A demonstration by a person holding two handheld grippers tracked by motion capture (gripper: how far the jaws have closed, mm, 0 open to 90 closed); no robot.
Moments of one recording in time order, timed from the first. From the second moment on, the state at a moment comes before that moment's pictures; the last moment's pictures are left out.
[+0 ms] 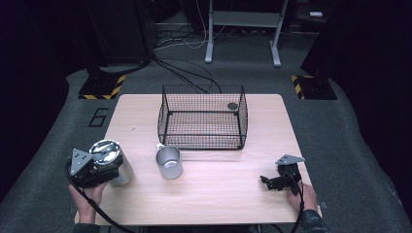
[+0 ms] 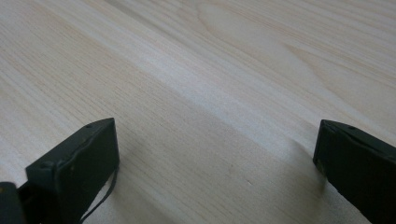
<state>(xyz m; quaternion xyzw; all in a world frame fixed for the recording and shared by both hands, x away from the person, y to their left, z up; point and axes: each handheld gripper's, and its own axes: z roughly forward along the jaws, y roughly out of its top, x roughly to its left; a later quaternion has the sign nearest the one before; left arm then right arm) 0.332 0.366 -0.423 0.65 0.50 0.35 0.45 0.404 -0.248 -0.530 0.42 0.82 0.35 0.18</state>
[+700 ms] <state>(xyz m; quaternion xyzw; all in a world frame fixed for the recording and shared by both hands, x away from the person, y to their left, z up) 0.340 0.348 -0.374 0.67 0.46 0.35 0.47 0.404 -0.248 -0.530 0.41 0.82 0.35 0.18</state>
